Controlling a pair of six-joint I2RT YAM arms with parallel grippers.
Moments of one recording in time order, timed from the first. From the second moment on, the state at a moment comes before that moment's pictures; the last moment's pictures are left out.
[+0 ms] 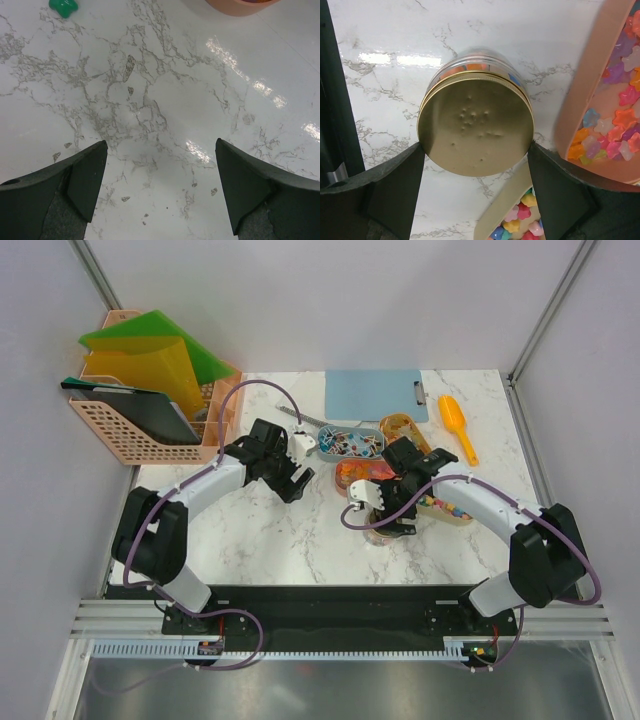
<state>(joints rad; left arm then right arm) -0.44 1.61 1.07 -0.43 0.26 0.41 0.55 1.49 1.07 -0.91 -0.35 -1.05</state>
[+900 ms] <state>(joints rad) -0.45 1.61 1.07 -0.43 0.26 0.41 0.60 1.51 1.07 -0.91 -0.35 -1.02</state>
